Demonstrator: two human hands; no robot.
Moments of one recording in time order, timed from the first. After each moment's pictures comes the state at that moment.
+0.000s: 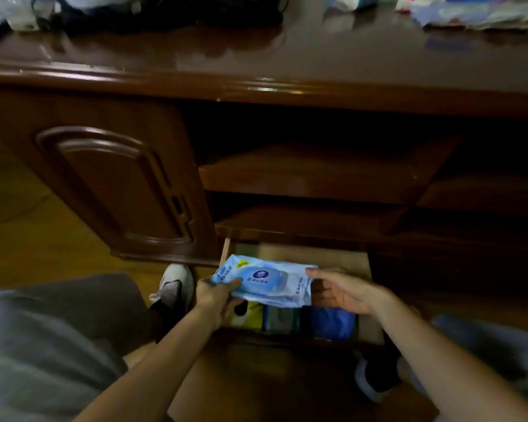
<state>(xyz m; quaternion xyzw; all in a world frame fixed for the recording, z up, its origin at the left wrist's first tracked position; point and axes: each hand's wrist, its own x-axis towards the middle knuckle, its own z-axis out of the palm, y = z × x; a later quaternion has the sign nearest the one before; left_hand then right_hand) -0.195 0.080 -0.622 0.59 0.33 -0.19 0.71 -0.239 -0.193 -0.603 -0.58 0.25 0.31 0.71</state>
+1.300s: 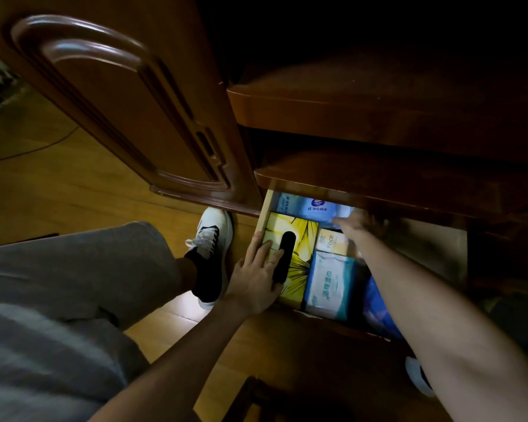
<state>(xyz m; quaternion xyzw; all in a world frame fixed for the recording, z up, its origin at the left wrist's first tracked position) -0.200 0.113 -0.728 0.97 -0.19 -0.17 0.05 -0.092 -0.146 -0.772 -0.88 0.32 0.20 0.28</state>
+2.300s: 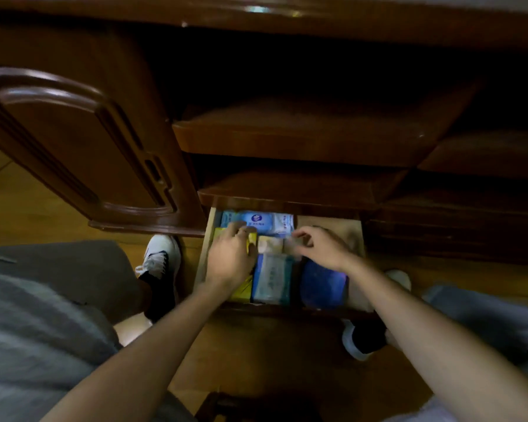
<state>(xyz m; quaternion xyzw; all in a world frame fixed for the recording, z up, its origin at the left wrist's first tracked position) -0.193 0.039 -0.626 0.96 -0.17 -0.05 0.21 -0.212 -0.199 -0.638 -0.92 0.07 0.17 0.33</state>
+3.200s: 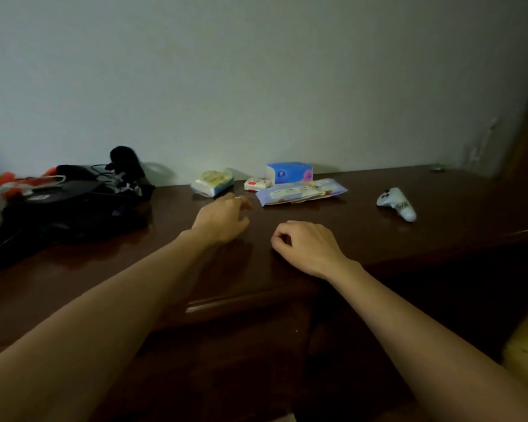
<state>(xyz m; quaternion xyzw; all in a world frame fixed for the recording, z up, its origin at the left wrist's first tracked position) 0.045 -0.218 -0.245 0.88 -0.43 0.11 0.17 -0.115 -0.365 -0.270 -0.97 0.10 -0.19 0.08</state>
